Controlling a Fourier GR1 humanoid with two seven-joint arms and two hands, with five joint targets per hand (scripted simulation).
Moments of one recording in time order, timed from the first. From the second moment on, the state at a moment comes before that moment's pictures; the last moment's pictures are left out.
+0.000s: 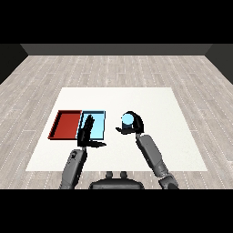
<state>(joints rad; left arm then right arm) -0.11 0.00 -0.12 -1.46 0.11 -0.01 -0.33 -0.44 -0.01 0.21 -1.21 -0.16 -0.17 -0.28</state>
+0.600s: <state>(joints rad) -0.22 0.00 -0.25 -1.32 0.14 0.10 -0.35 -0.46 0.00 0.25 -1.21 -0.16 -0.18 -0.31</state>
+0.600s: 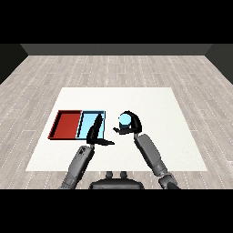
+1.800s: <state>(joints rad) -0.39 0.00 -0.44 -1.07 0.30 0.26 -0.40 -0.48 0.00 0.37 -1.28 -0.19 -0.22 -0.27</state>
